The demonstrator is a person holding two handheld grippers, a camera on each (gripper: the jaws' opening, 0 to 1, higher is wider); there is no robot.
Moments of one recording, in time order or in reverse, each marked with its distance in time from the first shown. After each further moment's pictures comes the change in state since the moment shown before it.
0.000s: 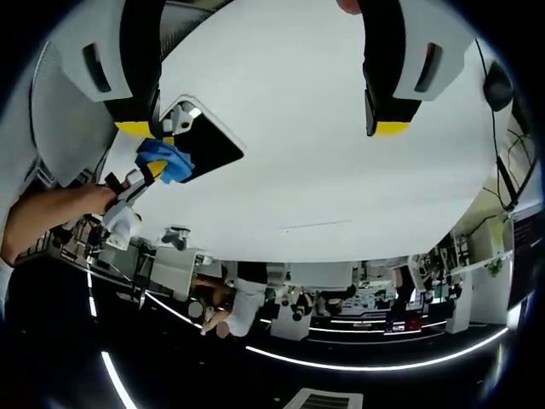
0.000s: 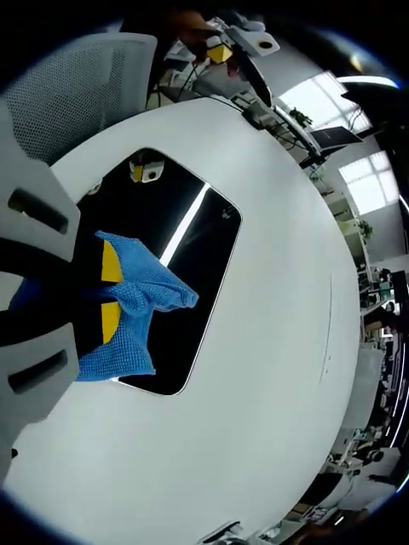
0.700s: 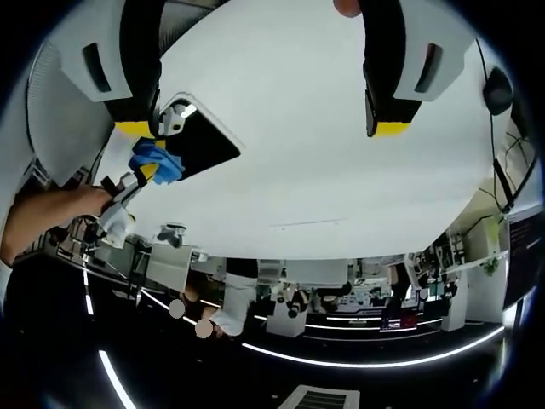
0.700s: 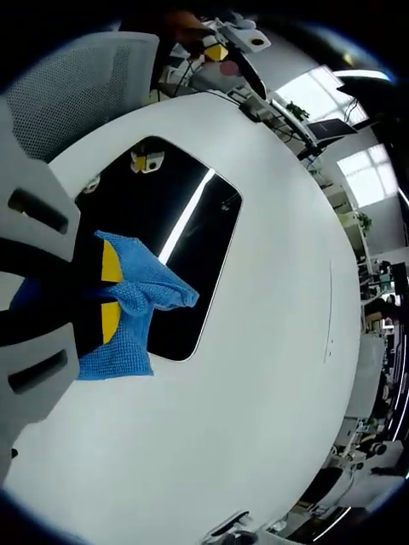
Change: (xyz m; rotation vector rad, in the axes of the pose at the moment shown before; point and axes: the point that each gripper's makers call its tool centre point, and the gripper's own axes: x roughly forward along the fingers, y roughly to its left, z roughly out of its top) left arm -0.001 0.003 -0.001 -0.014 -0.029 0.039; right arm -0.010 -0.027 -0.009 0.025 0.001 -0.027
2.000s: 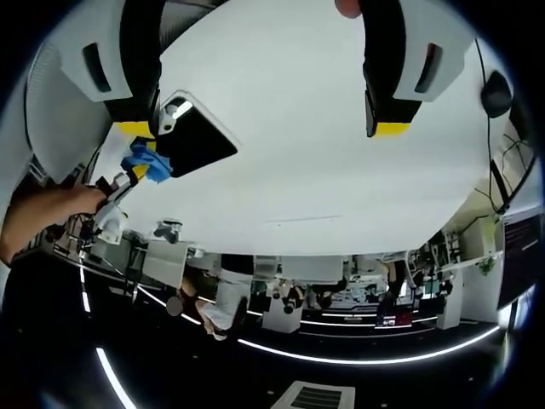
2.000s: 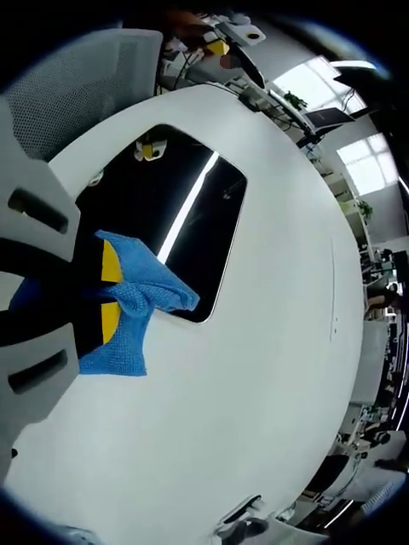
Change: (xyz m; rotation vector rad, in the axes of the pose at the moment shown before) left arm -0.006 0.003 0.004 0.000 -0.024 0.017; right arm -0.011 -0.024 -0.013 0.010 0.021 -0.050
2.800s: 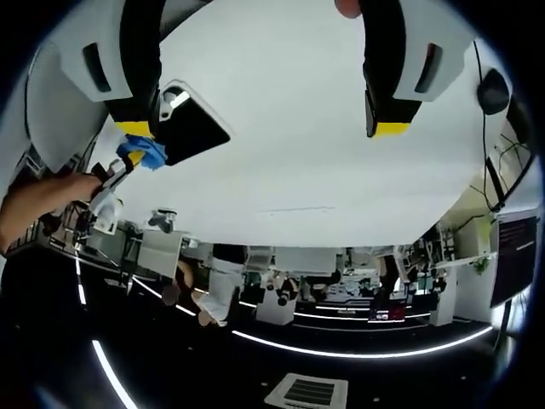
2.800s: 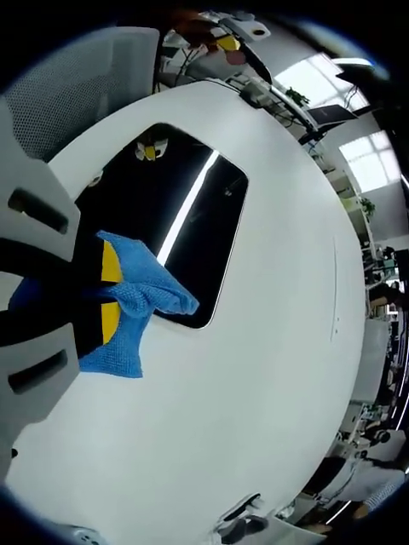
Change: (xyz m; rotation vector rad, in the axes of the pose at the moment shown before) left arm 0.002 0.006 0.006 -0.018 -0.031 0.017; right arm -0.001 0.009 -0.001 0.010 0.008 -0.019
